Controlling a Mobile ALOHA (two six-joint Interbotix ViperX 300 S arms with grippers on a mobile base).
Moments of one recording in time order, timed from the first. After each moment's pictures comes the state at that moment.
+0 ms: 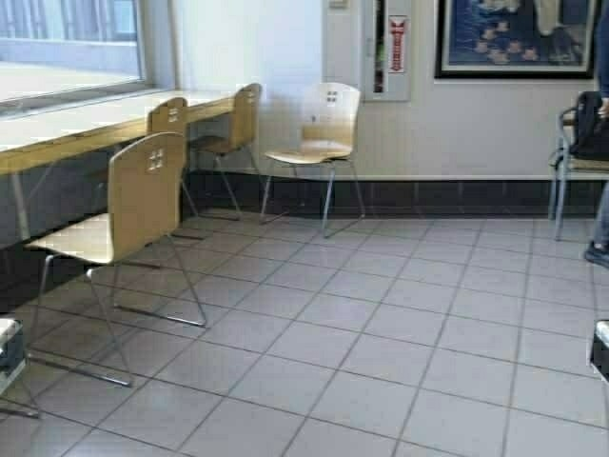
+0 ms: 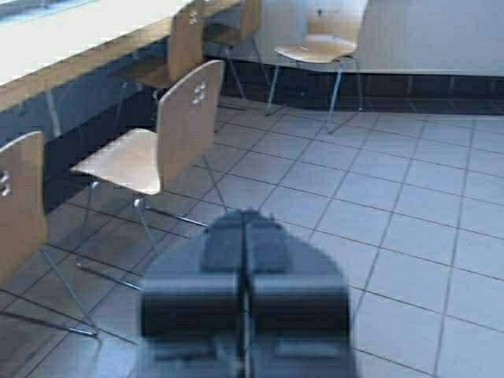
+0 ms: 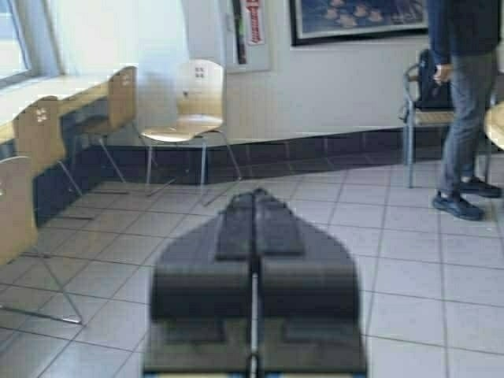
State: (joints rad) left arm 0.01 -0.94 1.19 0.00 -0.26 -0.02; right arm -0.04 -1.13 1.21 0.00 -0.21 0.04
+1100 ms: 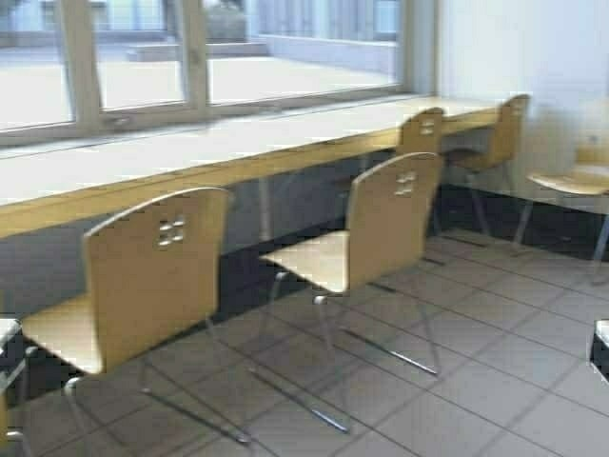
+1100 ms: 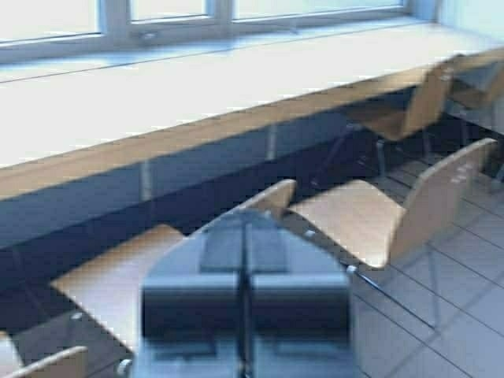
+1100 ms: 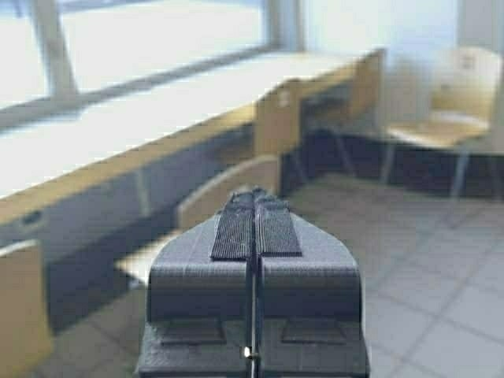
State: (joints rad) left arm 0.01 -0.98 1.21 0.00 -0.26 -0.11; right arm -0.03 -1.16 1.23 0.00 -0.18 0.04
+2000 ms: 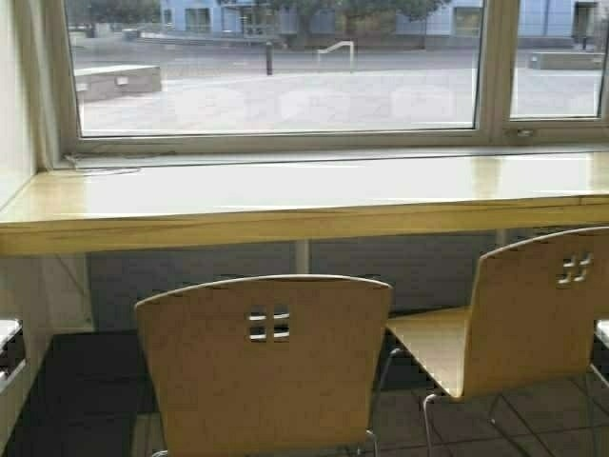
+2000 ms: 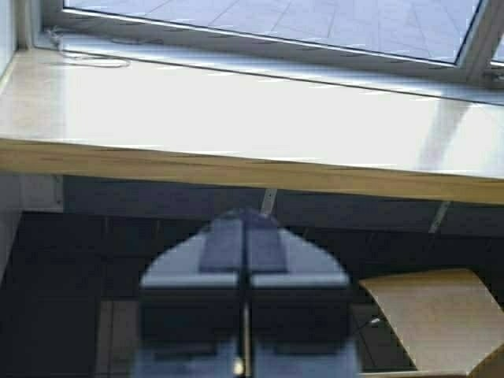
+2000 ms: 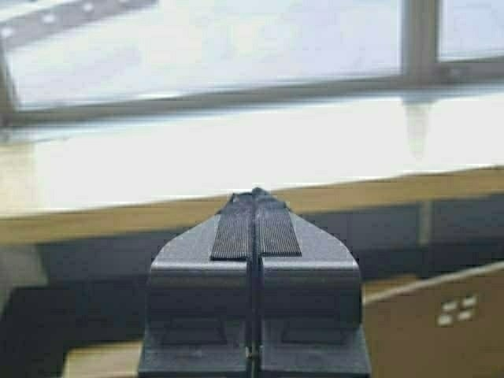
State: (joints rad) left arm -0.05 -0.93 1.21 0.00 -0.24 -0.21; right arm 0.15 -1.20 1.25 0.00 -0.10 0.03
